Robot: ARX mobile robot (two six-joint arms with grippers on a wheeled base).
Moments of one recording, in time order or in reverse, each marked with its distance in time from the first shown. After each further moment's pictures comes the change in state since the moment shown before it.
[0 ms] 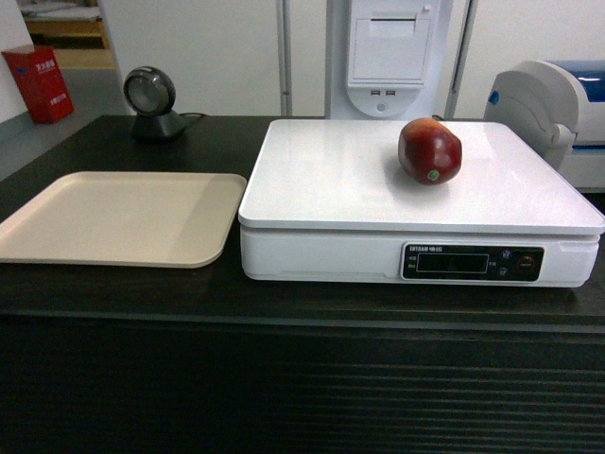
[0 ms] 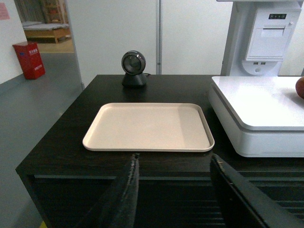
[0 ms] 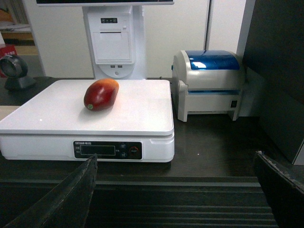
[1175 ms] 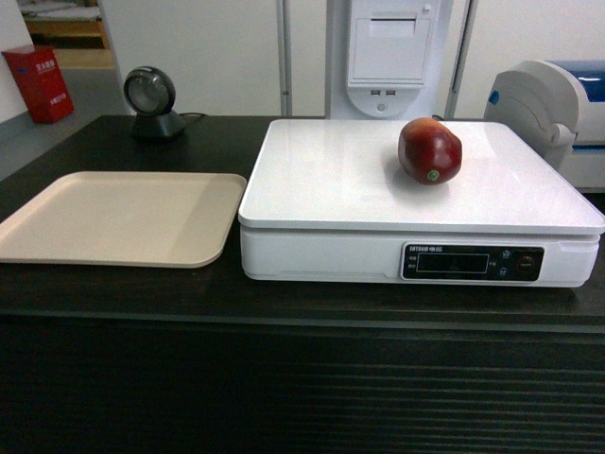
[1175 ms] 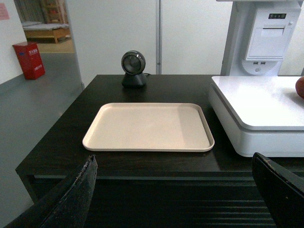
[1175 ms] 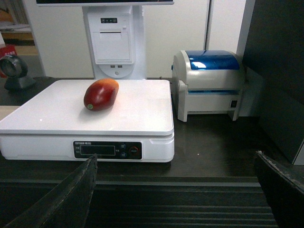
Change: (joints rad) left arm 0.000 0.000 0.000 0.000 0.000 0.001; right arm 0.000 0.000 0.000 0.000 0.000 0.000
